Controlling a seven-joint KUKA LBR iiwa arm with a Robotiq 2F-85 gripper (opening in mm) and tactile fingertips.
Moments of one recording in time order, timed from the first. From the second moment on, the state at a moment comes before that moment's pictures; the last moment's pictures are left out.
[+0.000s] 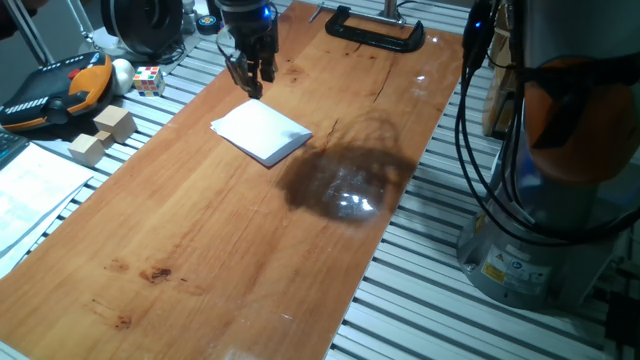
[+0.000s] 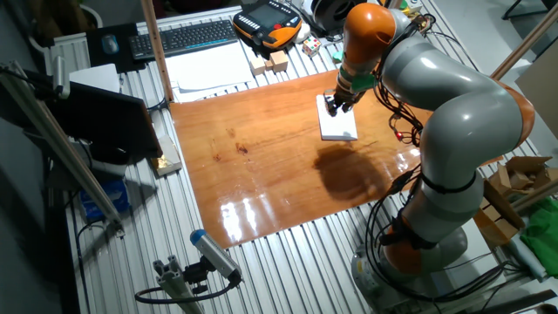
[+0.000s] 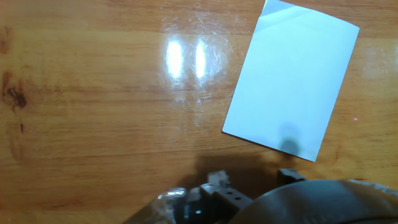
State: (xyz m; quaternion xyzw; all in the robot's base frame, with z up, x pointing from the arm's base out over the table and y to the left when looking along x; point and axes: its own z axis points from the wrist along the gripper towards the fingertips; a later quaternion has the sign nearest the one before) arm 0.513 0.002 0.237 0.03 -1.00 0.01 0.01
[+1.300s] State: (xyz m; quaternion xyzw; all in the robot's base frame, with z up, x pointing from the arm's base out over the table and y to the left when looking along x) arm 0.528 0.007 0.222 -0.01 -1.00 0.01 0.01
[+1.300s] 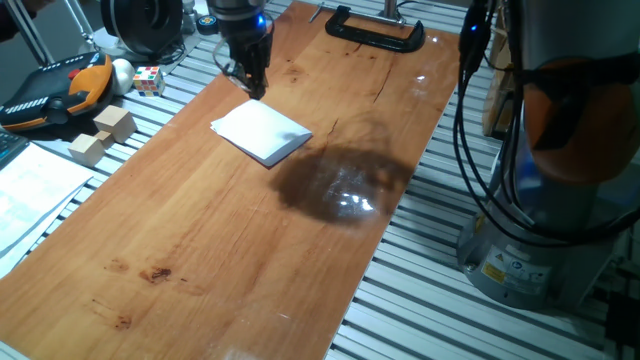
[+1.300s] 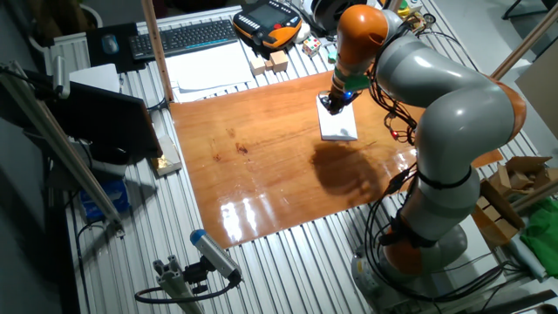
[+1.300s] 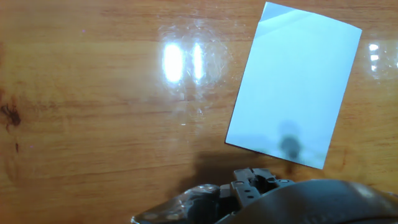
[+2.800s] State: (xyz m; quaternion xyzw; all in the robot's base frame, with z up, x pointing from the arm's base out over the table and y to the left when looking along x) arm 0.580 -0.002 0.164 -0.18 -0.98 0.02 -0.01
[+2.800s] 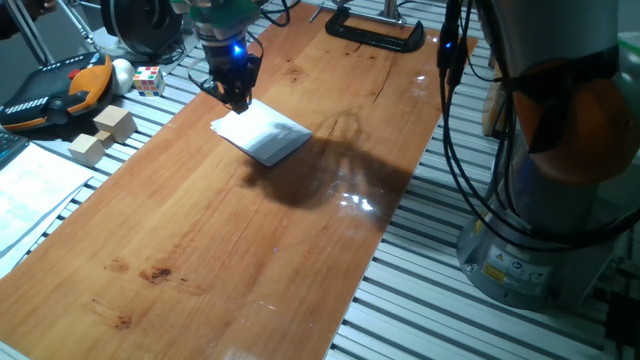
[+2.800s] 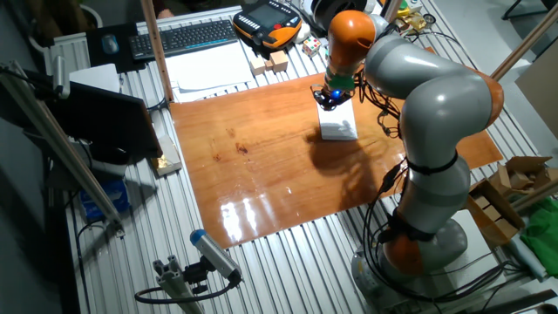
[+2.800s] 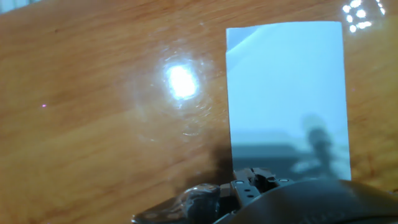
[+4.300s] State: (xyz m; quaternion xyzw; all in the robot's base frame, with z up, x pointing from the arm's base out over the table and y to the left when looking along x) arm 0.591 -0.037 0.131 -0.31 -0.95 0.01 -0.01
